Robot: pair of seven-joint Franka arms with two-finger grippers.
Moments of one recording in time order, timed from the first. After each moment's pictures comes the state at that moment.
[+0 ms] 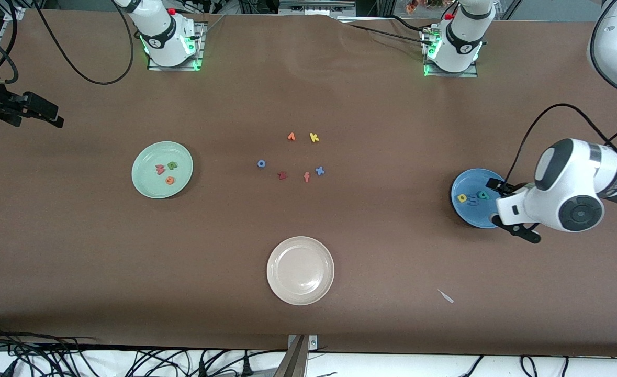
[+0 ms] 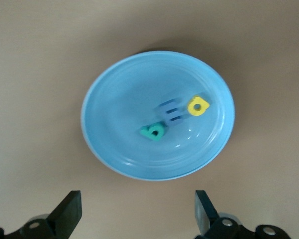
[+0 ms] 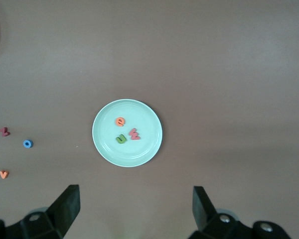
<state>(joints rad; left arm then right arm) 0.52 0.67 -0.66 -1.53 0.50 1.60 0.19 0.03 -0.05 -0.10 -1.72 0.03 1.62 -0.03</state>
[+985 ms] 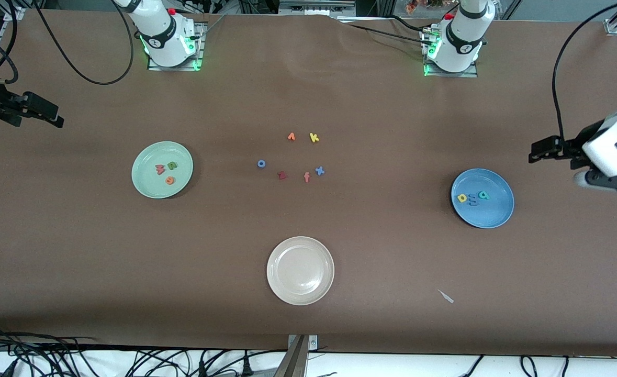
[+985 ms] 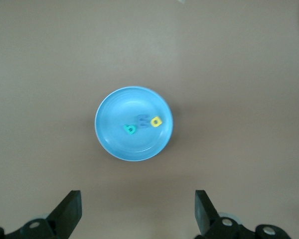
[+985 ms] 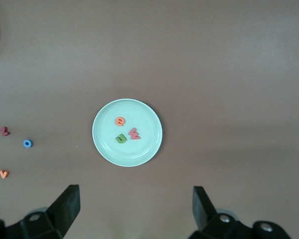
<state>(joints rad) 0.10 0.14 -0.09 -1.54 -0.03 1.58 0.11 0.03 -0.04 -0.09 -1.72 0.03 1.62 -0.03</state>
